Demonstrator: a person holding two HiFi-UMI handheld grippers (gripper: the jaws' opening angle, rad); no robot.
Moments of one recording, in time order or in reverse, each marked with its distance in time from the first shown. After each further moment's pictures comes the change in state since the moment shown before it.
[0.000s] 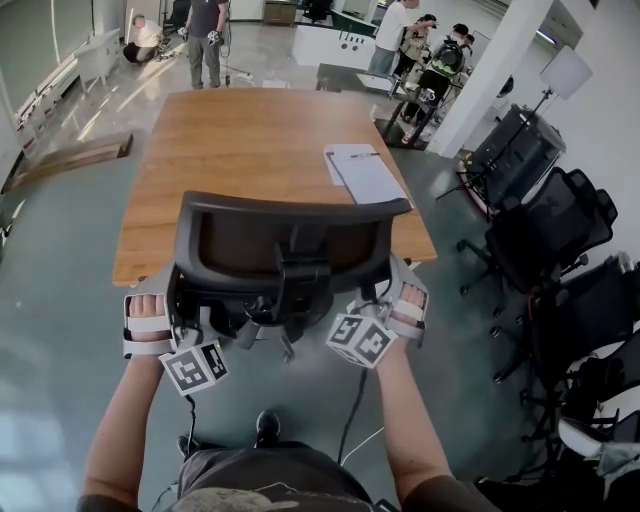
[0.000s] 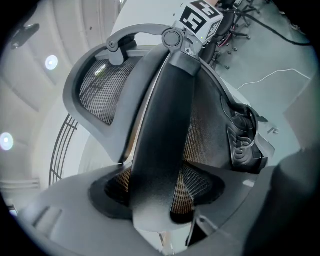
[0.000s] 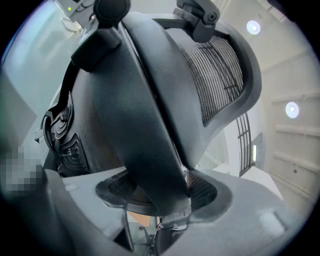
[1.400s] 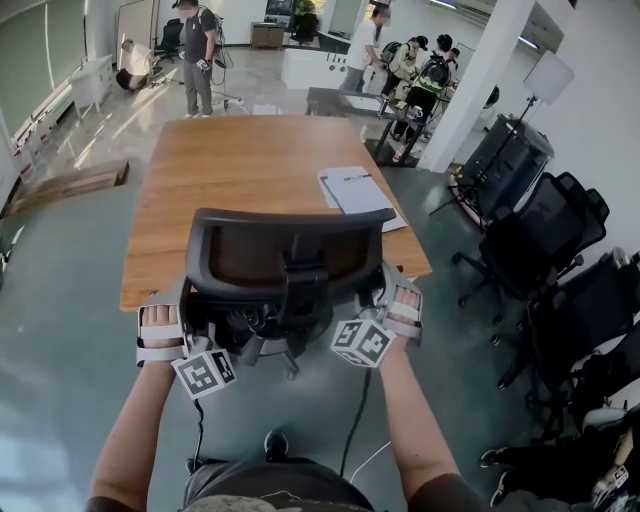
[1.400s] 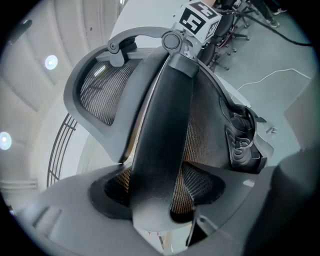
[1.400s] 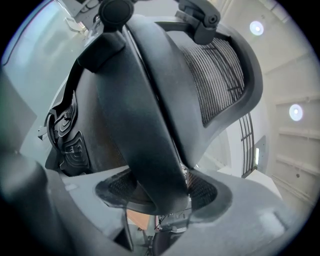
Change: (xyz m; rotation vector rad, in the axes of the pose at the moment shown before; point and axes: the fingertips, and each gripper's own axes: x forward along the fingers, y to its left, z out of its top) left arm 0.024 -0.001 0.001 0.003 -0.022 -0.012; right arm 0.024 0.004 0.002 -0.029 -0.012 0.023
